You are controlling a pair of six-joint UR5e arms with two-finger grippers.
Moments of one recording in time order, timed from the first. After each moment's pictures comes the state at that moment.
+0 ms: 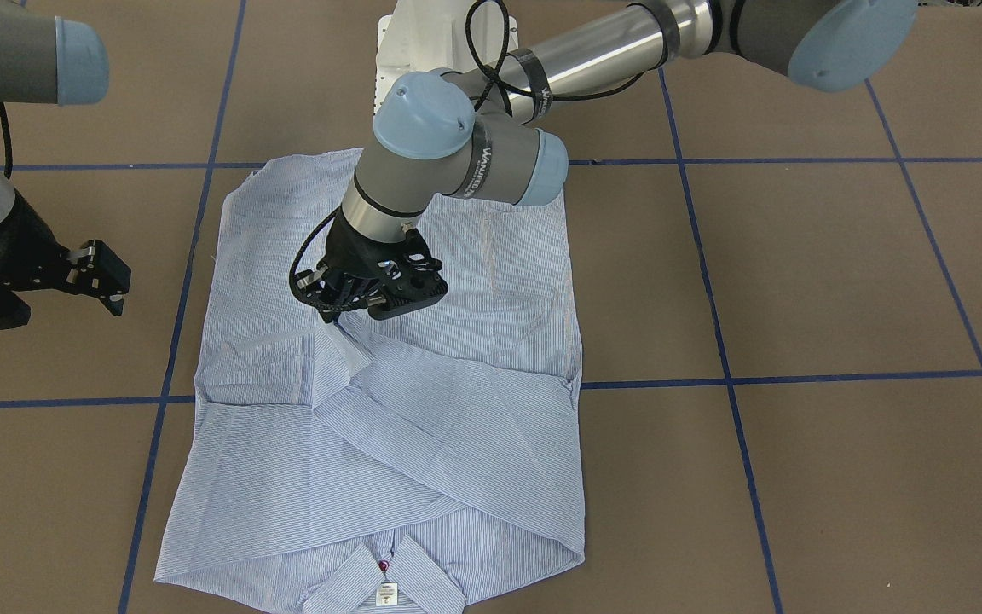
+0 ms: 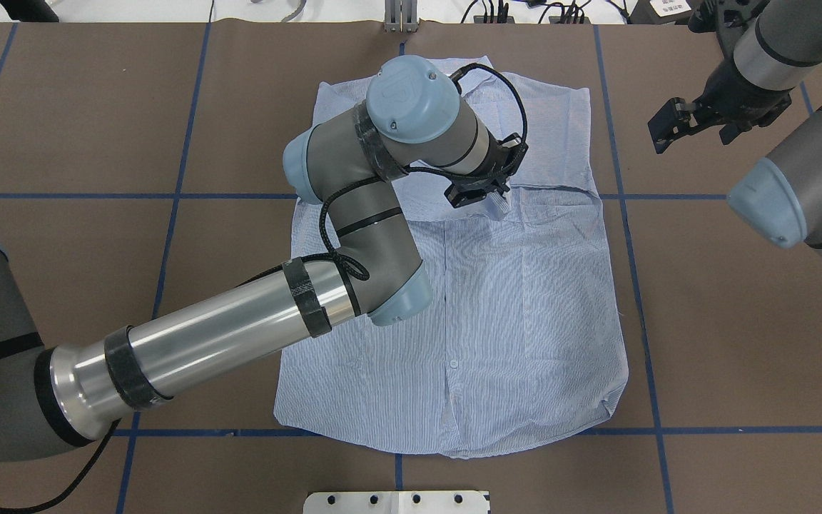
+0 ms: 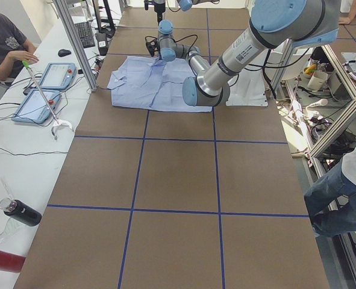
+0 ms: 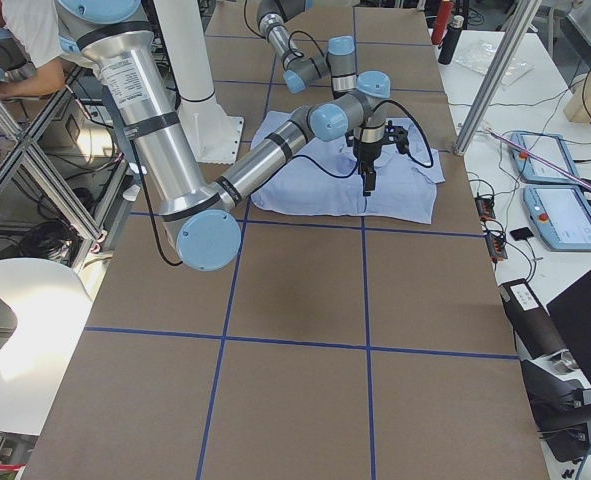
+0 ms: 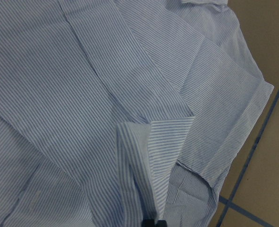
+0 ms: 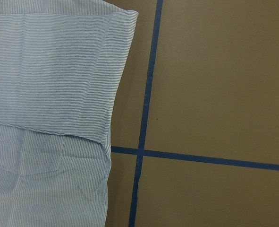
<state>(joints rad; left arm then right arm) -0.56 -2.68 -1.11 -2.20 -1.90 -1.88 1.04 -1.17 1.86 -1.77 2.11 0.59</state>
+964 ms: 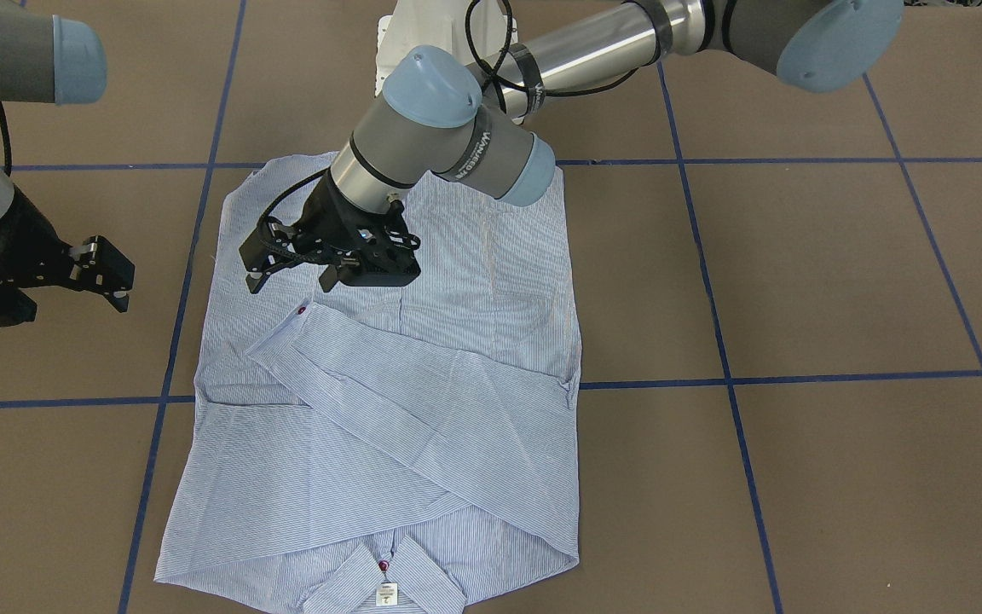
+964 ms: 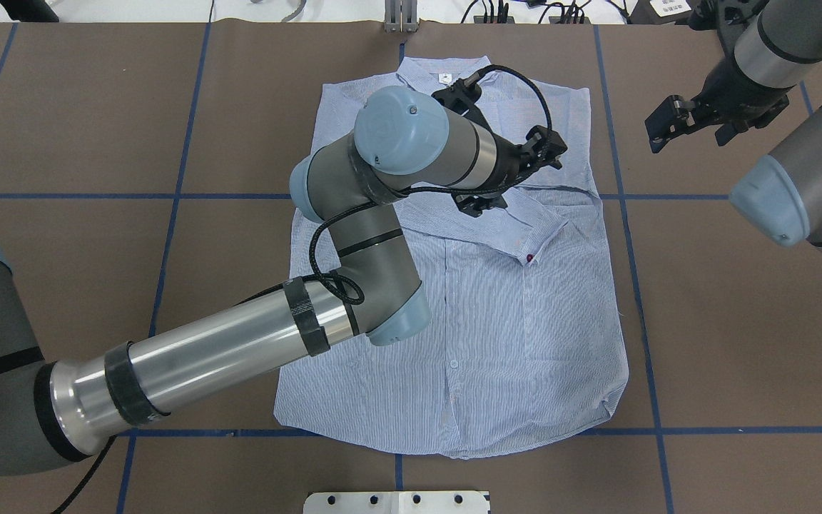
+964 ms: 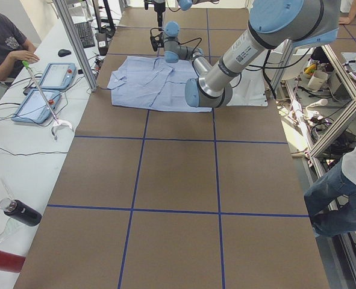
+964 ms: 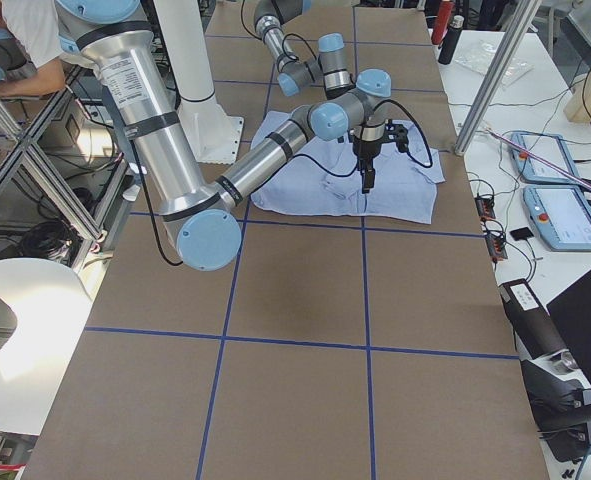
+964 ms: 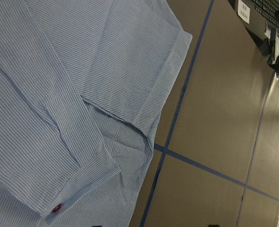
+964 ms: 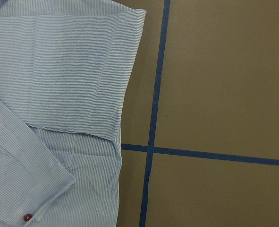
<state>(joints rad) -0.54 -2.64 -1.13 -2.39 -1.84 -1.84 1.05 -1.17 1.87 -1.76 2.16 0.62</state>
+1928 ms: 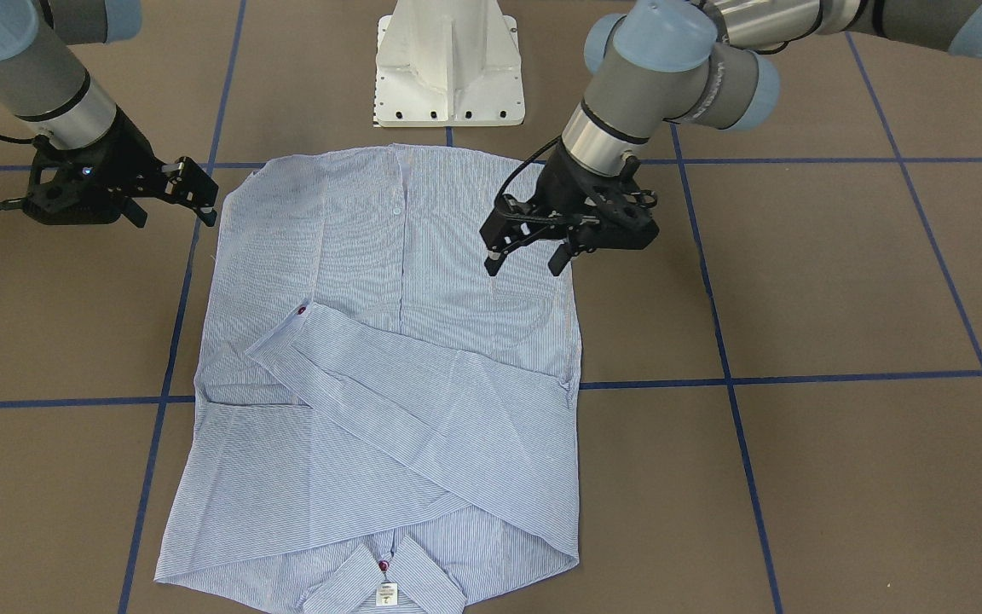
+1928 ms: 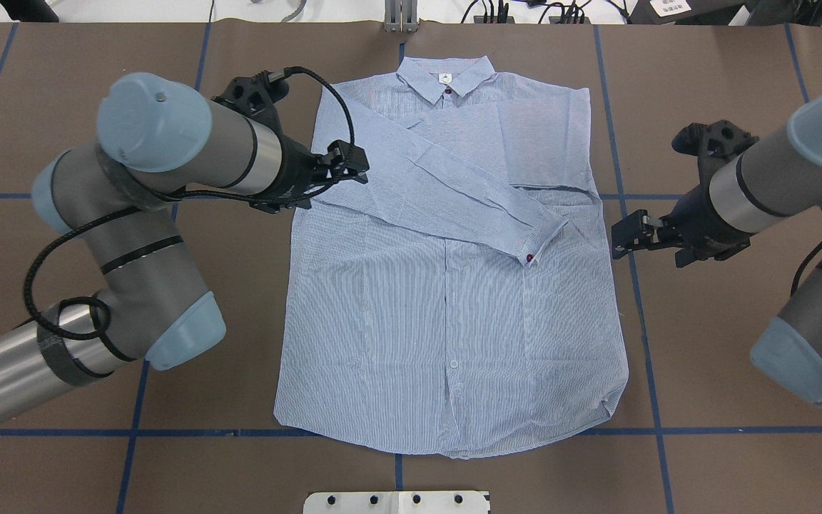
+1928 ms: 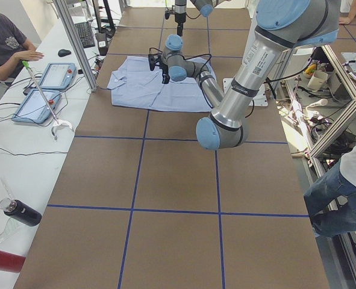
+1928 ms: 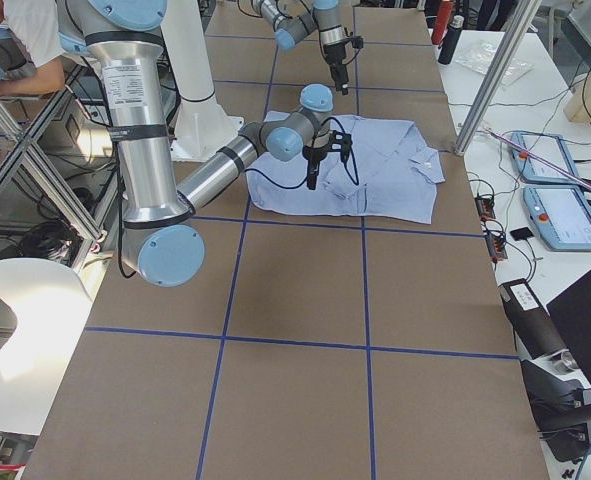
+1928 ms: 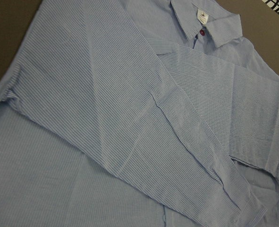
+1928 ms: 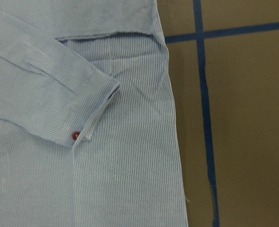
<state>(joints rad) -0.68 -2.15 -1.77 -1.98 -1.89 -1.51 0.78 -1.45 2.07 -1.44 2.14 1.14</state>
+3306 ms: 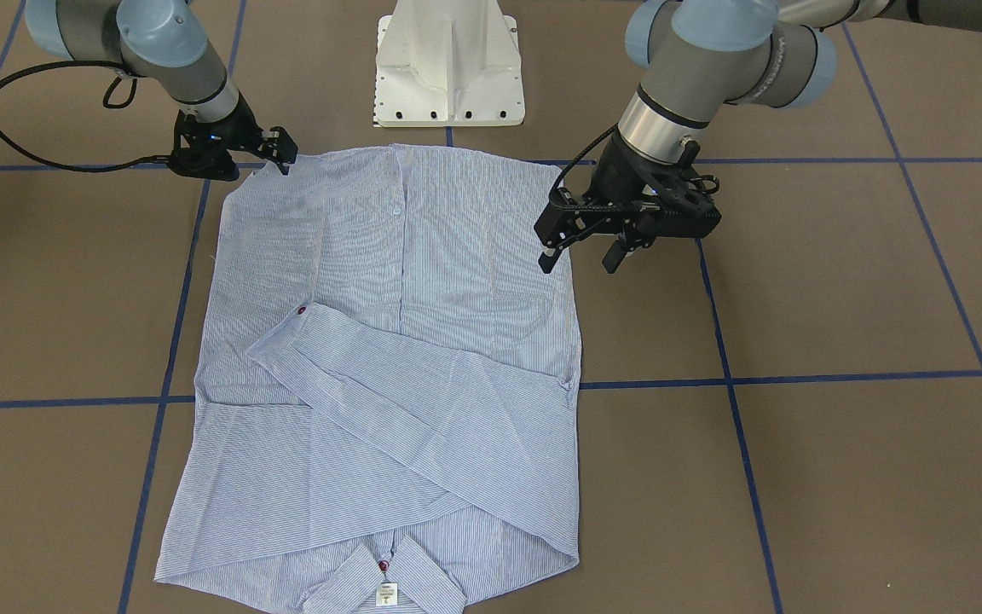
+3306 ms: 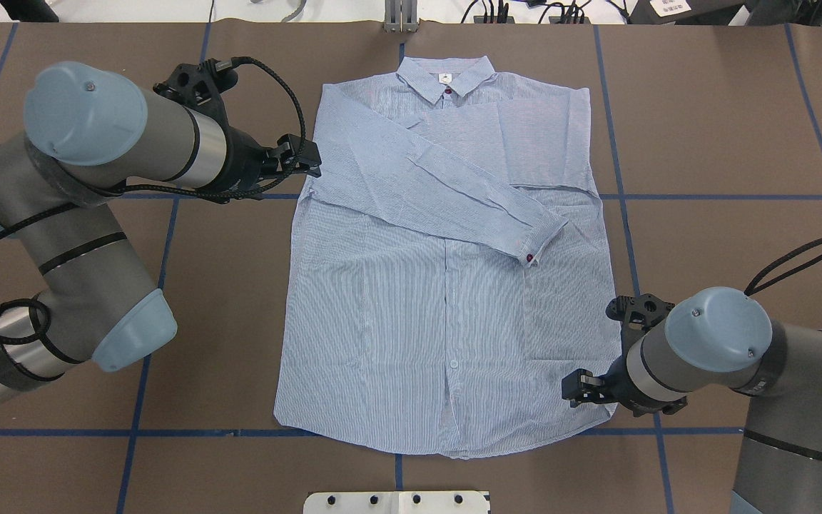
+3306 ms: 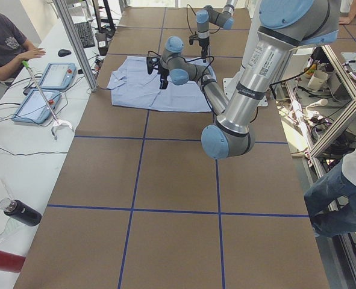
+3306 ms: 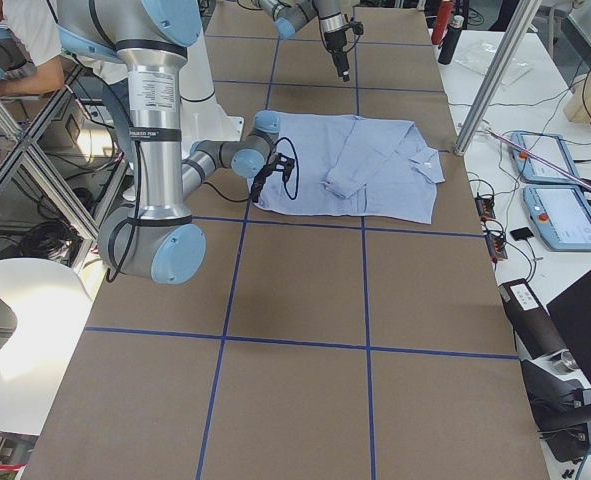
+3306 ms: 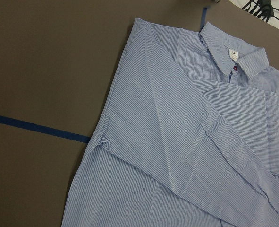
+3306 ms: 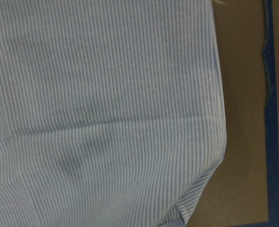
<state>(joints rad) -0.71 -2.08 -1.84 -1.93 -1.89 -1.45 0.38 -1.54 2.05 -1.37 1.99 1.45</state>
